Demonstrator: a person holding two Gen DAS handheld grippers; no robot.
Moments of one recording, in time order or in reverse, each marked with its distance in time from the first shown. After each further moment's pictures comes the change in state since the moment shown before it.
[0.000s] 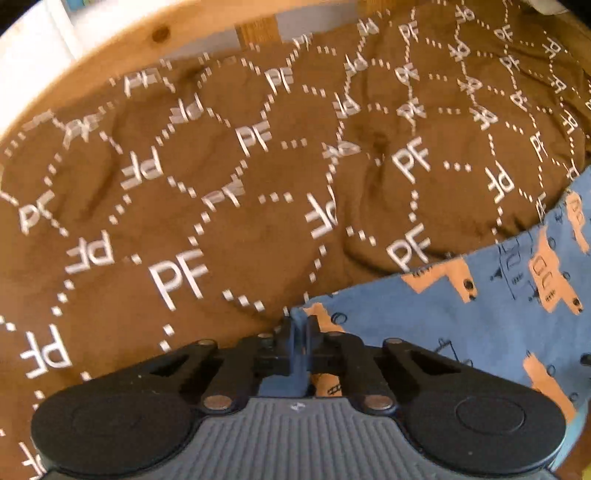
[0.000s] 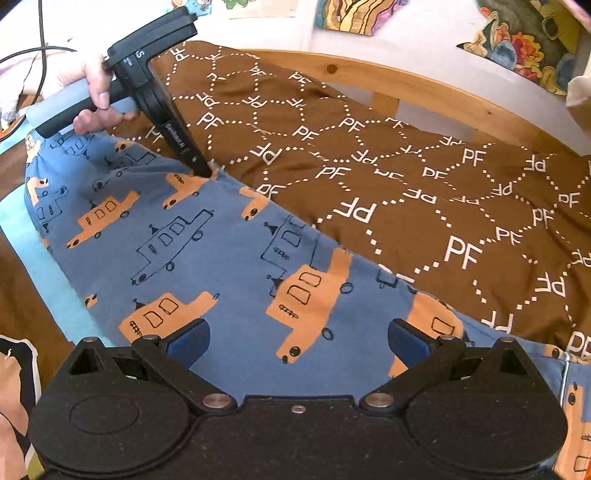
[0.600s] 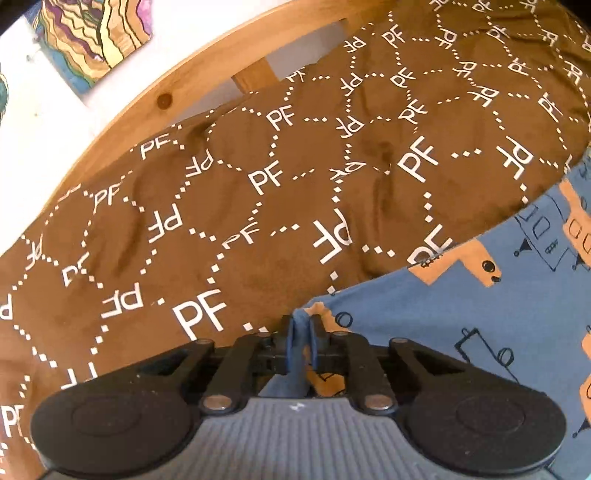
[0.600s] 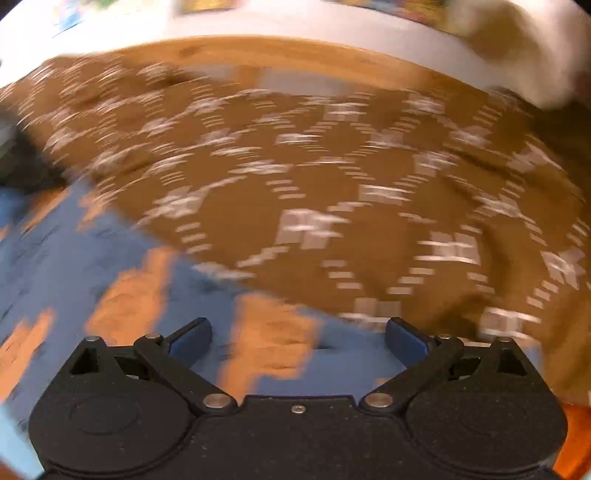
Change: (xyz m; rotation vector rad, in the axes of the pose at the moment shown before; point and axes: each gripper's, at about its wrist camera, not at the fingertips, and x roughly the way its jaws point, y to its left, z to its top) left arm 0.004 -0.033 -0.010 0.145 -0.125 0.241; right arm 0.022 -0.095 0.001 0.247 0.035 -0.282
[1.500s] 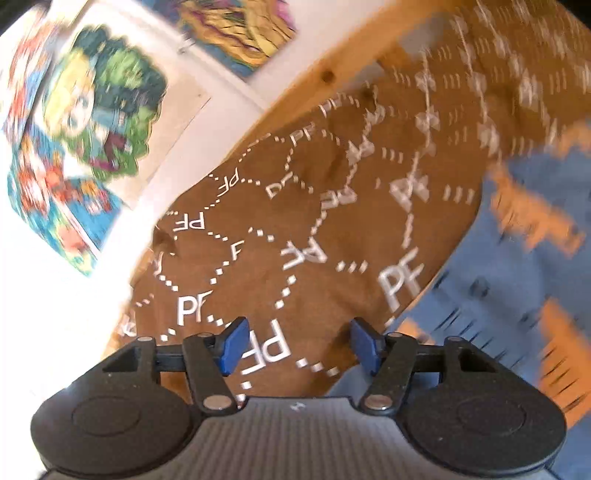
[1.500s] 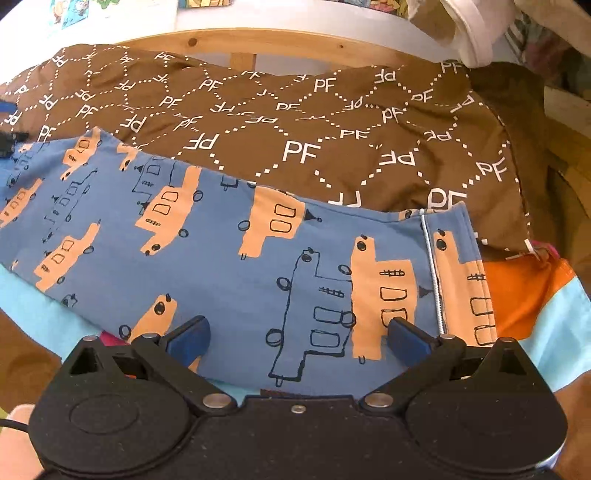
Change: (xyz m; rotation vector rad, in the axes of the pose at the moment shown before) left arm -0.066 0.048 -0.095 -0.041 -0.050 0.409; right arm -0.074 0.013 -0.076 -0.015 0.042 -0.007
